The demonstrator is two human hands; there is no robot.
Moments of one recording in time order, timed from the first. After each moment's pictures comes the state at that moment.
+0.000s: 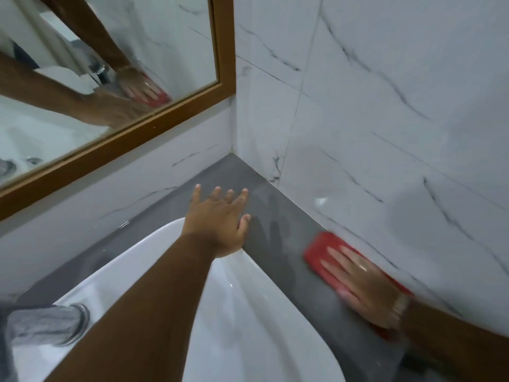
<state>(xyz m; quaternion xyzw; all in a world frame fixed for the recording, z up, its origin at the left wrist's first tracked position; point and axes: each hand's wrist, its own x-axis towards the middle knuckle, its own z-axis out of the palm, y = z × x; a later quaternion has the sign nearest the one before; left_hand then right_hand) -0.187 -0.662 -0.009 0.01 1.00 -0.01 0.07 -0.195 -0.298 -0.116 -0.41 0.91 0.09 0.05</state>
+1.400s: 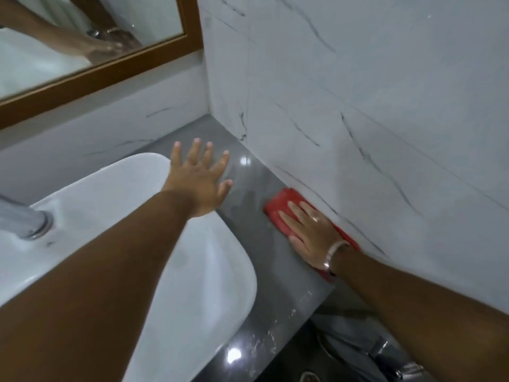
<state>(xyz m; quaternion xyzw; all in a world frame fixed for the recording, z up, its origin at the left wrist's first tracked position) -0.143 -0.582 0.003 -0.04 0.99 -0.10 0.09 -0.179 -0.283 -0.114 -0.39 0.92 0.01 0.08</state>
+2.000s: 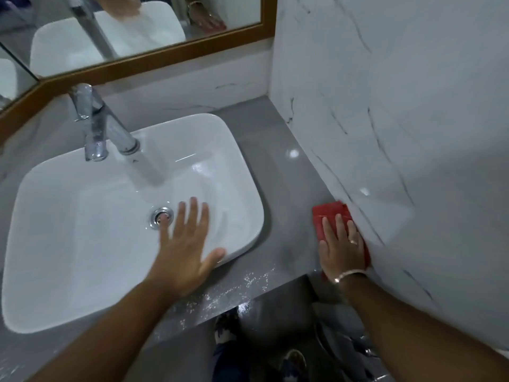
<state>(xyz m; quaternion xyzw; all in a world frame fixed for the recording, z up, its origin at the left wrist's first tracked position) 0.112 -0.488 -0.005 -0.22 0.97 0.08 0.02 -0.109 -0.226 -0.103 -0.25 0.97 -0.06 0.05</state>
